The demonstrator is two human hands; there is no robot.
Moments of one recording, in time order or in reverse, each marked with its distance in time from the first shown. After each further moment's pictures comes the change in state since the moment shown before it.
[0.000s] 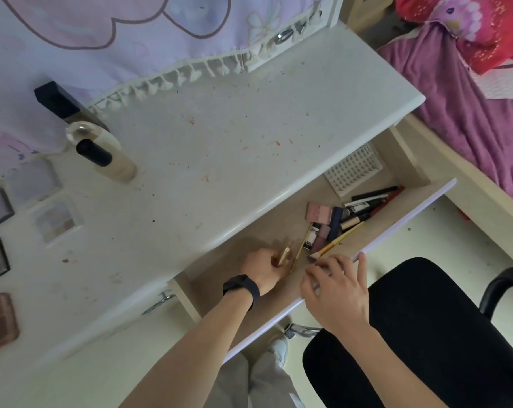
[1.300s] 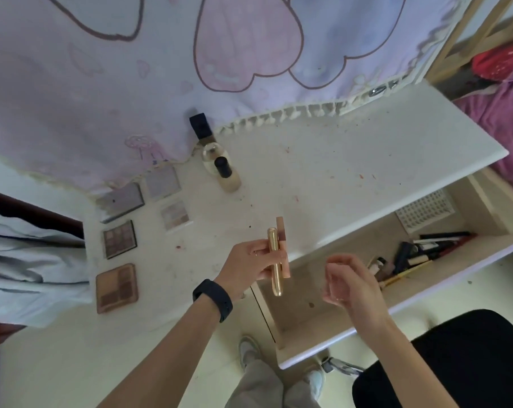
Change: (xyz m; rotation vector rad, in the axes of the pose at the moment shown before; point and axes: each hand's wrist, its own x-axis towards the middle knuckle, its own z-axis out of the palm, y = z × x) left_hand -0.128 -0.034 -0.172 -0.936 0.125 -0.053; right_hand 0.022 -0.125 -0.083 1.473 -0.425 0.421
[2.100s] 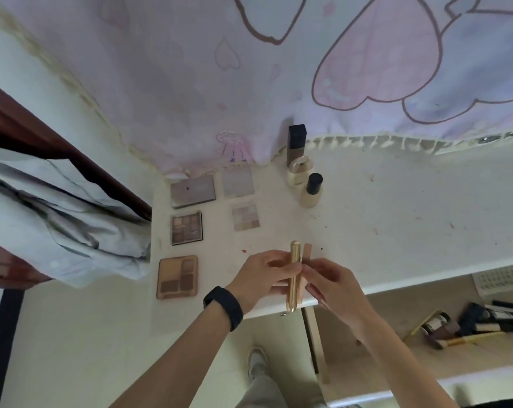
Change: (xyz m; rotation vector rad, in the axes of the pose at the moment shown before) left_hand -0.018 -0.003 -0.108 -0.203 -0.009 0.010; right_hand 0.039 -0.014 0.149 -0.409 -0.357 -0.061
